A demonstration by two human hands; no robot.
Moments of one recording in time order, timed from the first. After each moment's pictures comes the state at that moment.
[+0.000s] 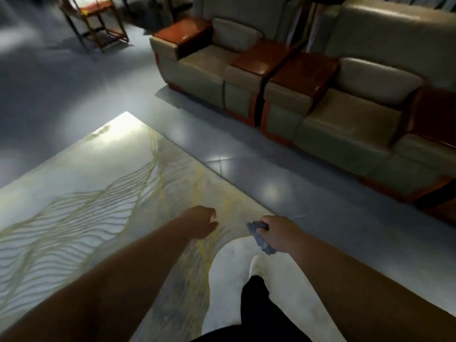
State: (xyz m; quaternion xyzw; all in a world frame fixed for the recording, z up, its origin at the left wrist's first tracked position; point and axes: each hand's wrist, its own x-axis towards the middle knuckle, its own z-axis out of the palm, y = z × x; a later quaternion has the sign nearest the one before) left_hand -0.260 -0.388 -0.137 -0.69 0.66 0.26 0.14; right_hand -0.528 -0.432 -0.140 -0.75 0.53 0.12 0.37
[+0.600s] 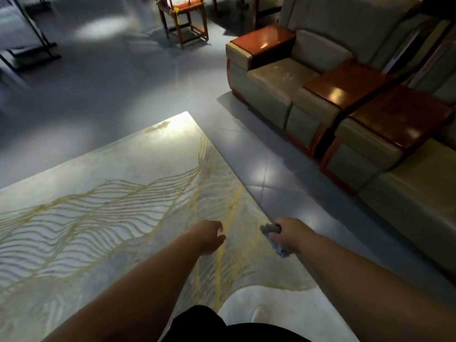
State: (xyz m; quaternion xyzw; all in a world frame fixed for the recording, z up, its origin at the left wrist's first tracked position) left_hand -0.147 -0.529 -0.136 -0.81 0.47 0.33 0.09; right_hand -0.366 -0.688 -0.140 -0.80 0.43 0.20 0.38
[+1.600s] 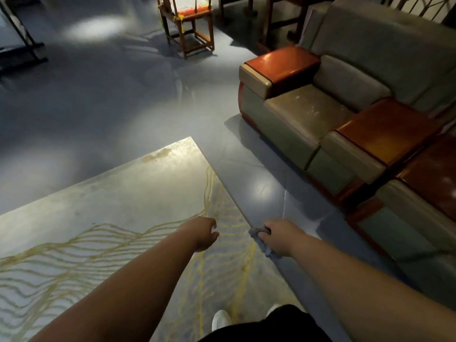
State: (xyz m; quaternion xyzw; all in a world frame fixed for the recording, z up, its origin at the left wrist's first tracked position) left_hand 0.230 -0.802 -0.143 -0.80 0.49 0.32 0.11; right_hand 0.007 -0.951 -0.132 -0.86 0.37 0.22 0.28
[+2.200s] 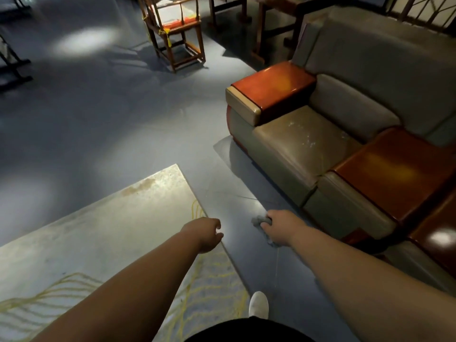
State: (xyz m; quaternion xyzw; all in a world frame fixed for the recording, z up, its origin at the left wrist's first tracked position) left_hand 0.316 -1.135 -0.137 -0.80 0.49 0.32 0.11; right_hand 0.109 -1.299 -0.137 -0.85 0.40 0.20 0.28
